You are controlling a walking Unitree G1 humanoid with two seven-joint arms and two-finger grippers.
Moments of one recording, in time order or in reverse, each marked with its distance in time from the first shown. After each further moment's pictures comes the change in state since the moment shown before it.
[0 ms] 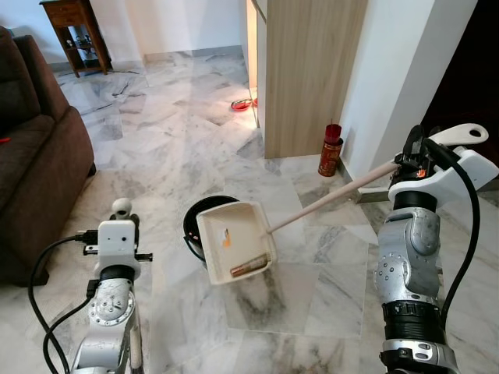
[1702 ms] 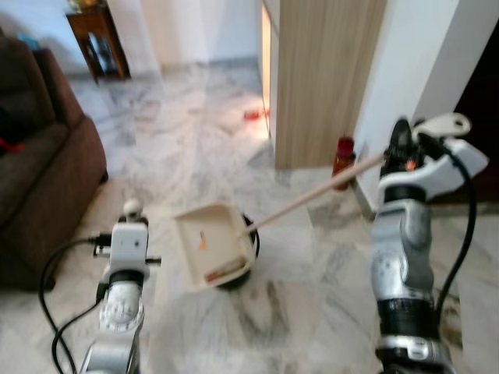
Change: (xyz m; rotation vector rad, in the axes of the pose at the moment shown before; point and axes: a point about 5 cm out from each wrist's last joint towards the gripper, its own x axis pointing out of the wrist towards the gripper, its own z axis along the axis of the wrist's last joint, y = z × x) left arm -0.006 -0.016 0.006 0.031 -0.045 -0.031; right arm 0.005 0.012 0.007 0.041 0.009 0.066
